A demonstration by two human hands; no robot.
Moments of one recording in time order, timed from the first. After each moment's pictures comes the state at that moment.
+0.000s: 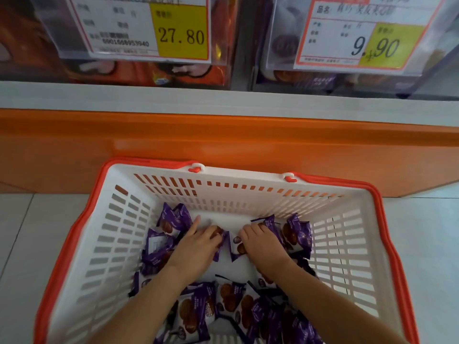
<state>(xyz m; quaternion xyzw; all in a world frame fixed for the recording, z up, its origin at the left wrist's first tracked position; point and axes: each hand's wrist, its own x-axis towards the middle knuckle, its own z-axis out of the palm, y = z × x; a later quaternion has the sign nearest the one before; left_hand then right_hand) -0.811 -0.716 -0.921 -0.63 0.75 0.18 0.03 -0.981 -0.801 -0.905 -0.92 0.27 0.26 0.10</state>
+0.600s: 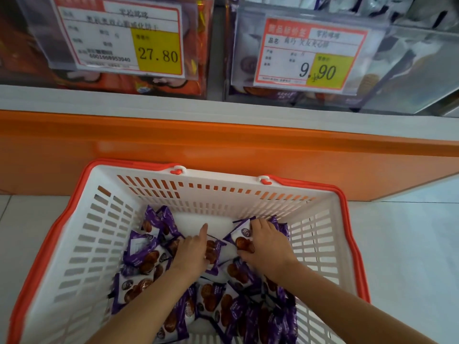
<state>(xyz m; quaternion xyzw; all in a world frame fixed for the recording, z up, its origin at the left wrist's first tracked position) -0.854 -0.731 -0.925 -0.76 0.56 0.32 0.06 -1.014 -0.808 -0.845 -0.84 0.46 0.17 0.22</state>
